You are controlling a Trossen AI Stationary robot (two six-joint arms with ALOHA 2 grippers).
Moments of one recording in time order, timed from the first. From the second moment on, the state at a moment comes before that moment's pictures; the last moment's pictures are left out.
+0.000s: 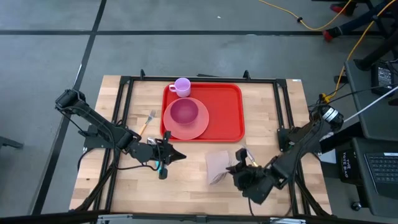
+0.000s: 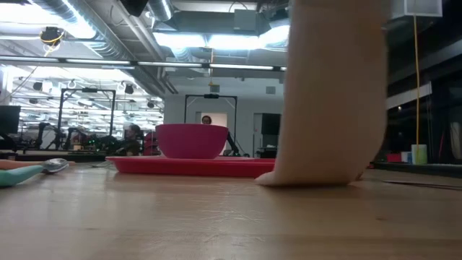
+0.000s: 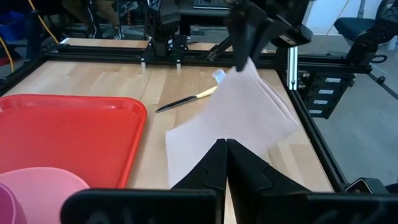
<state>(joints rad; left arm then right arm) -0.54 1.27 0.82 0.07 -0.50 -0.27 0.76 1.59 1.23 -0.66 0.71 0.15</state>
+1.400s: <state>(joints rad) -0.54 1.24 0.81 -0.02 -0.59 -0.14 0.21 1.16 1.23 -0.59 0.55 -0.22</state>
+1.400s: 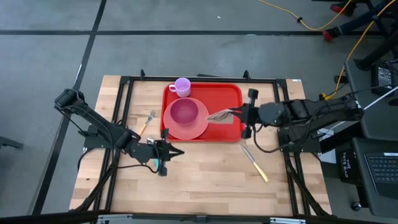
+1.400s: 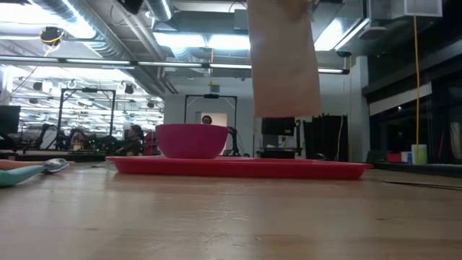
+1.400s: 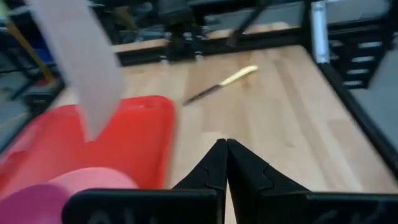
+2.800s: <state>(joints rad) -0.05 0.56 0.43 0.01 -0.23 0.04 -0.13 1.16 1.23 -0.57 0.38 -0.49</state>
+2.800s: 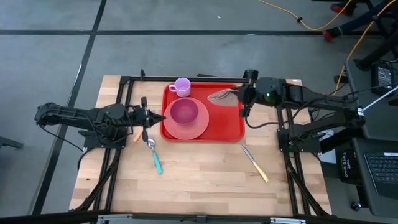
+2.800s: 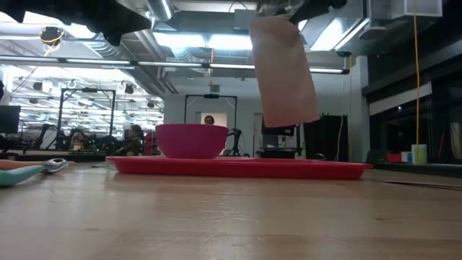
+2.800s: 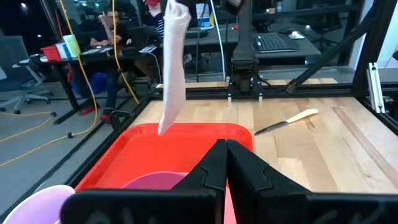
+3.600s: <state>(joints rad) -0.05 0.56 0.43 0.00 -0.23 0.00 -0.57 1.17 0.99 -0.30 -0.01 -0.69</state>
